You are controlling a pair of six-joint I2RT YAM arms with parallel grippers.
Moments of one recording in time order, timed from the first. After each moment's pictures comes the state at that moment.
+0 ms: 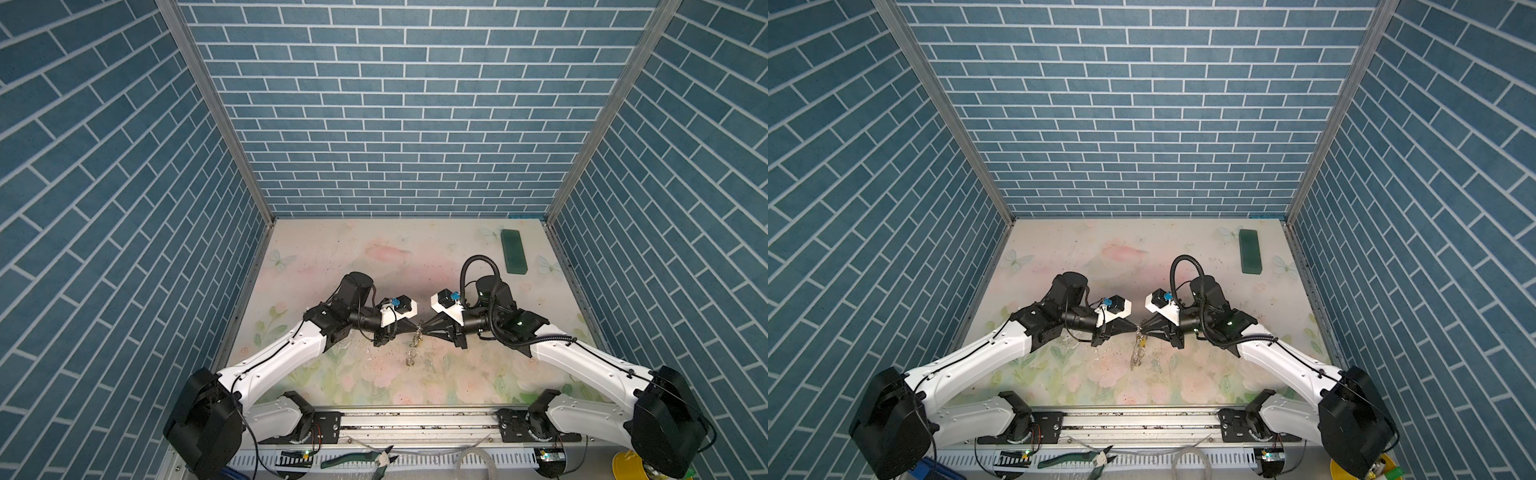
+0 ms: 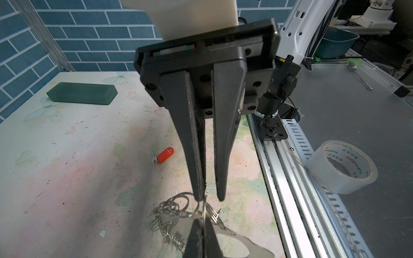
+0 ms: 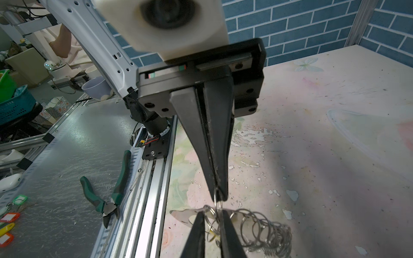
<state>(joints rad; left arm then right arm) -0.63 1.19 0.75 -0.21 0.85 0.52 0.72 1.17 0.68 -0.05 -0.89 -0.25</state>
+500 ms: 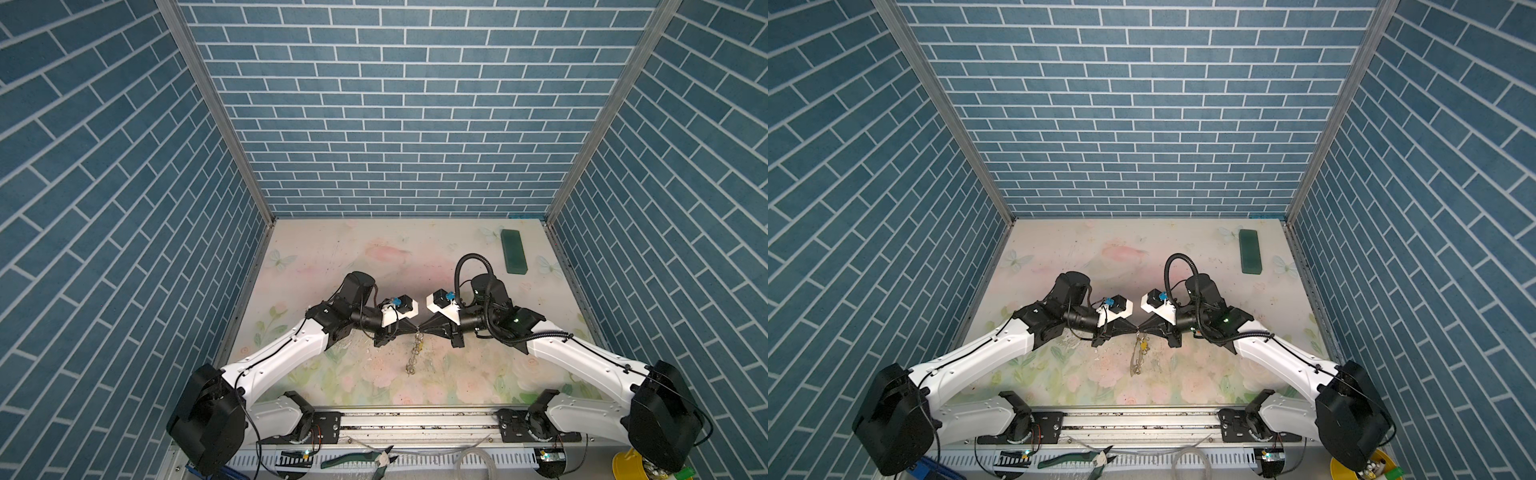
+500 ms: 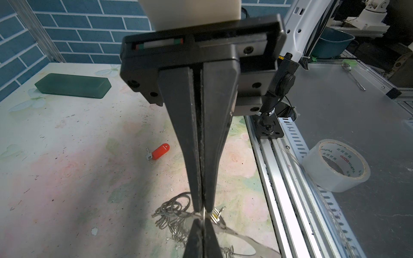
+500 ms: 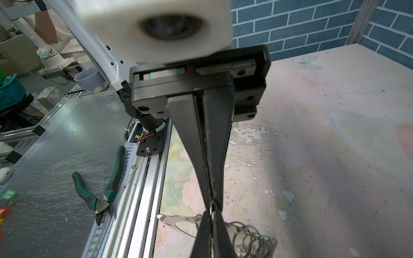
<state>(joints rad) -0.63 1.22 0.76 -0.24 0.85 0.52 0.74 1.20 0.72 -0.10 -0.85 -0.30</state>
